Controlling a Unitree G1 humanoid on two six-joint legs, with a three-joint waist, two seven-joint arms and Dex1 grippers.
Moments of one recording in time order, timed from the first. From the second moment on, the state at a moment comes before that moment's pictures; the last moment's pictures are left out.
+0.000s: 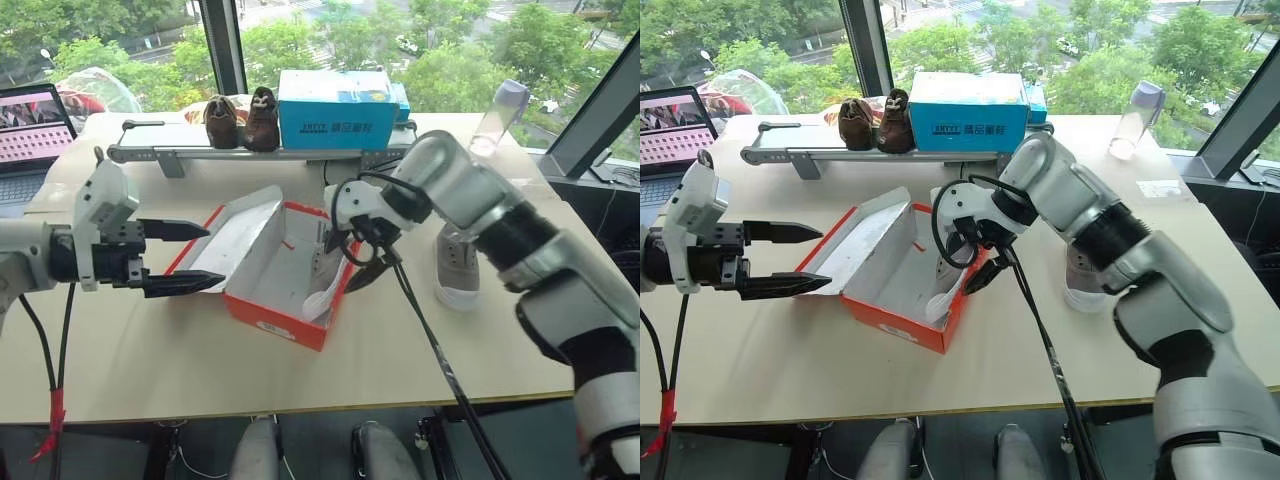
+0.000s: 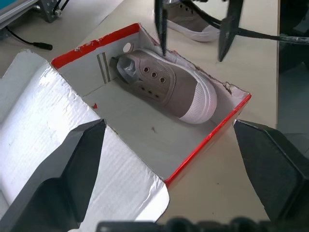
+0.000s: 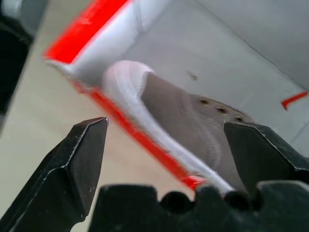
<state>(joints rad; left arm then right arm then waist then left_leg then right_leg) -0.37 1.12 0.33 -0.32 -0.74 0.86 -1.18 -1.35 -0.64 0.80 0.28 0.27 0.35 1.57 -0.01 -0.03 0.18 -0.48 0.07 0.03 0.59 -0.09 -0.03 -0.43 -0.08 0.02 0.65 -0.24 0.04</state>
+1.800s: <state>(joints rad) -0.46 1.07 0.27 -0.30 -0.75 0.81 -1.10 -1.19 -0.39 0.78 0.28 -0.18 0.30 1.52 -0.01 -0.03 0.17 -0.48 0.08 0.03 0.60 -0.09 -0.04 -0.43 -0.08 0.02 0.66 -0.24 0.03</state>
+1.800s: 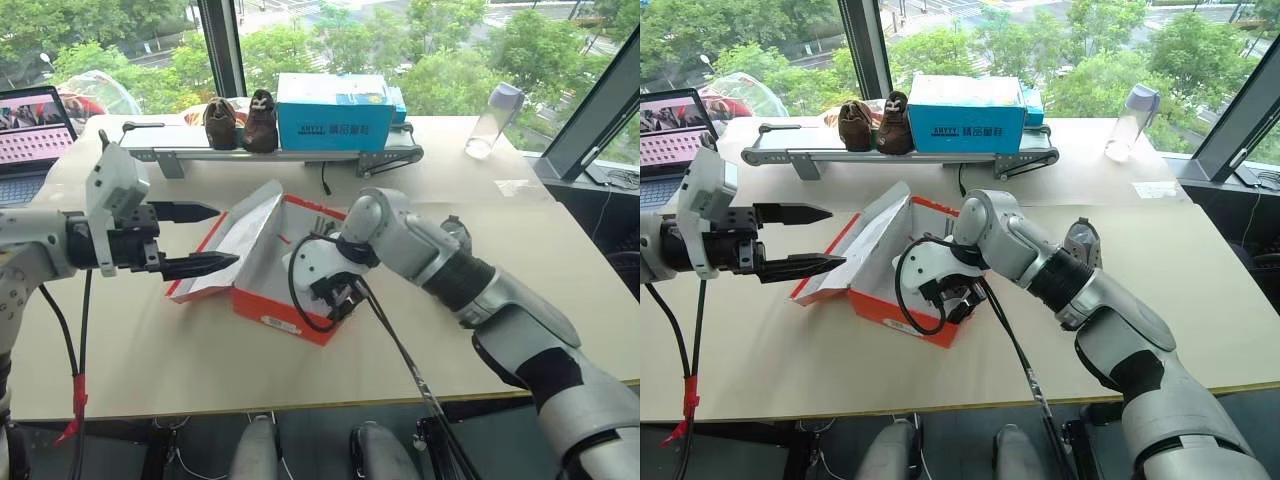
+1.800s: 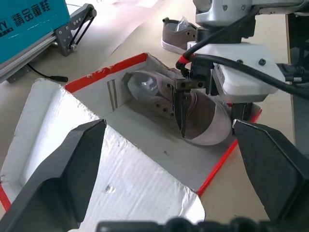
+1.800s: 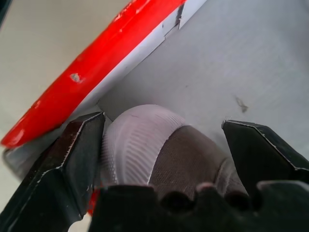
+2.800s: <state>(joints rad) -0.52 1.05 0.22 -0.27 -0.73 0.78 -1.10 -1.31 -0.30 0.60 0.24 -0.16 0.31 1.43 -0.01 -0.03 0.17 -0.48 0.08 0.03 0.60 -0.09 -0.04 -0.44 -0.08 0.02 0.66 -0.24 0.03</state>
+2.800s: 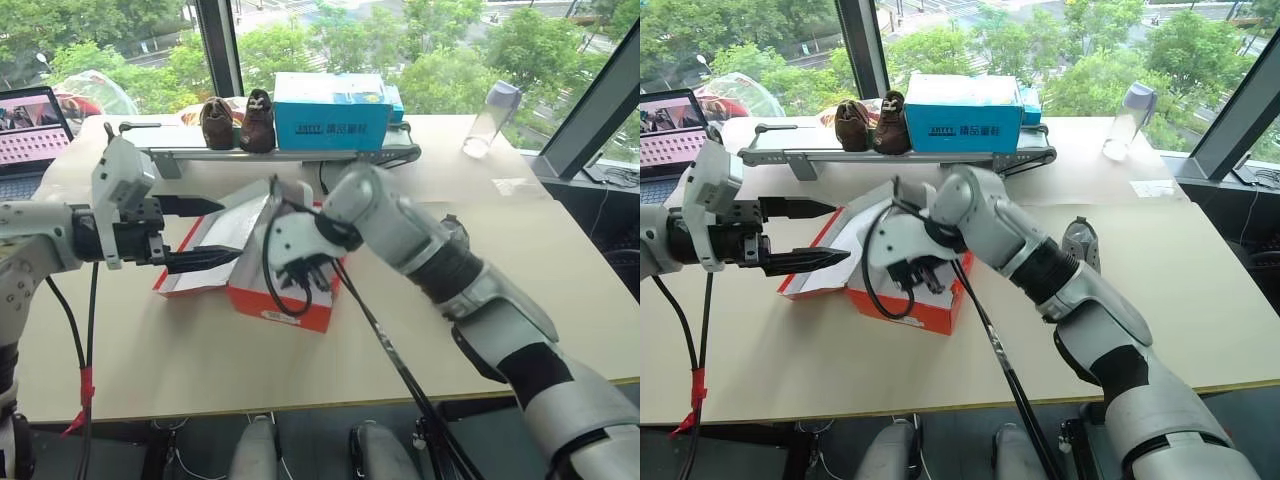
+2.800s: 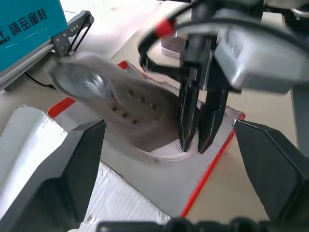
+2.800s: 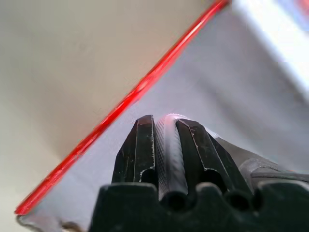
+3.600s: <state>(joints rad) -0.69 0.98 0.07 -0.13 -0.64 0.70 -1.19 -1.19 -0.82 0.41 0.31 -0.09 0.49 1.55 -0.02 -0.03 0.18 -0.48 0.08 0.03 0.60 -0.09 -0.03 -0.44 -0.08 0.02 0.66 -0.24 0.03</state>
